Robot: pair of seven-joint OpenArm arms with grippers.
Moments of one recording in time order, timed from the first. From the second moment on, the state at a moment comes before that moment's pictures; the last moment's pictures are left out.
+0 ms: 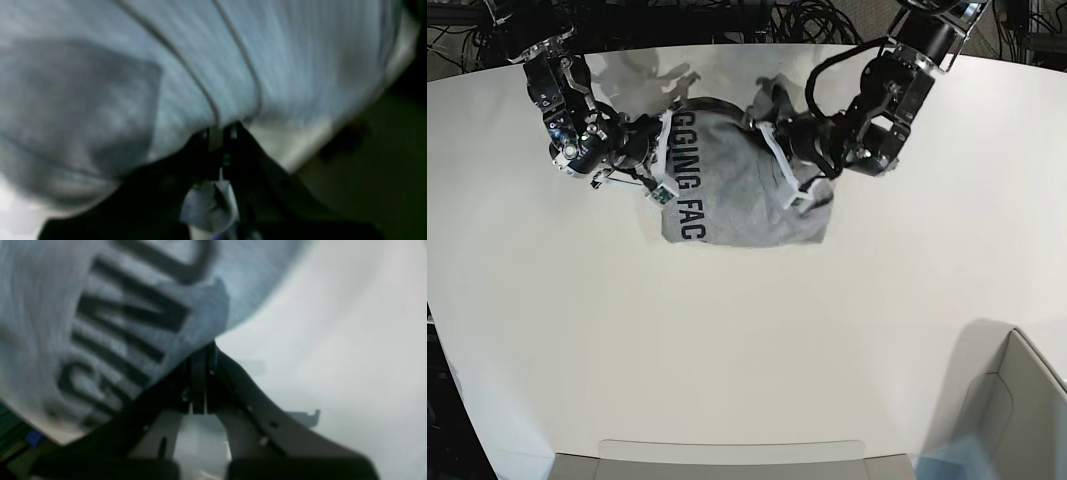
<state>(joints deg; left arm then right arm) -2.0 -16.4 25.1 93.5 -44.1 6.8 69.7 -1.4 23.3 -22.7 100.1 26.1 19.5 -69.7</state>
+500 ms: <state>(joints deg) -12.3 -10.9 6.2 91.3 -41.9 7.4 68.4 -4.6 22.0 -21.2 115.8 27.4 19.7 -70.4</state>
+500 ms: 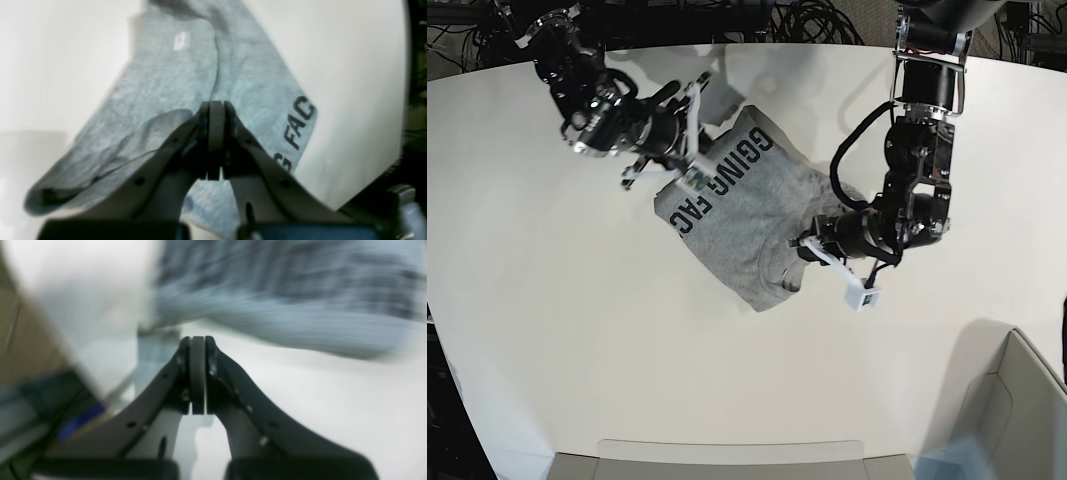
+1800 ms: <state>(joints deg) 0.5 -11.2 4.9 104.6 -41.3 7.8 61.5 -8.6 16.8 -5.7 110.6 11.9 19.7 -64.1</state>
